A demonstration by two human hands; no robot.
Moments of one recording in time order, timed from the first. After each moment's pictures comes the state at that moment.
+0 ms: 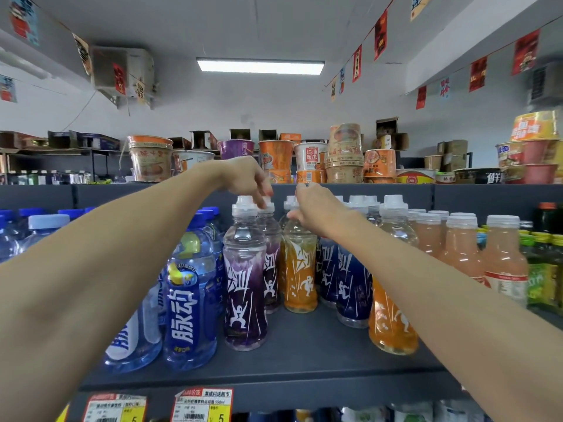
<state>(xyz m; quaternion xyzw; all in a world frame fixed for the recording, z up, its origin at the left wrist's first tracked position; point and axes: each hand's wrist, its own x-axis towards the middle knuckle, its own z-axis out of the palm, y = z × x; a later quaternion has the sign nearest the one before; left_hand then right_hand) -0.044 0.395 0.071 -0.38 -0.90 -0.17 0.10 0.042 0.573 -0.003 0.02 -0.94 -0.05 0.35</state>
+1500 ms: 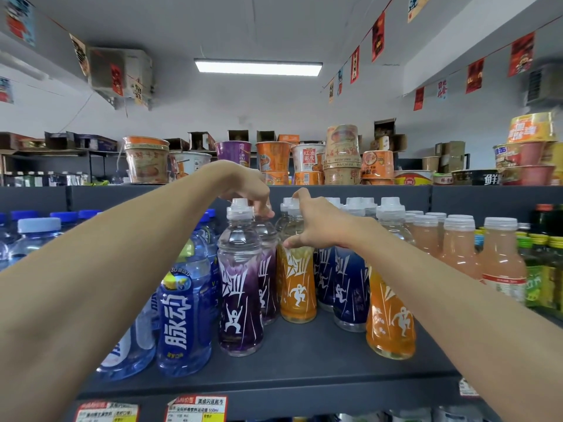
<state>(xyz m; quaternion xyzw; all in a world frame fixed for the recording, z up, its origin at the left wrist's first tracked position) -0.026 0.415 0.069 -0.30 -0.94 -0.14 -0.02 0.054 0.584 -0.014 0.04 -0.97 0.08 0.24</state>
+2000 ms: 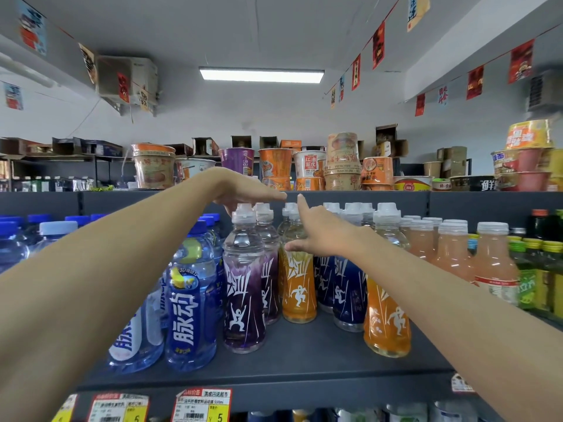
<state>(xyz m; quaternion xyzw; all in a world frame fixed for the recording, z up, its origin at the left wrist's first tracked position) 0.004 0.399 0.067 -0.29 -0.94 -0.18 -0.06 0.061 0.580 -0.022 0.03 -0.96 -0.01 0.26</state>
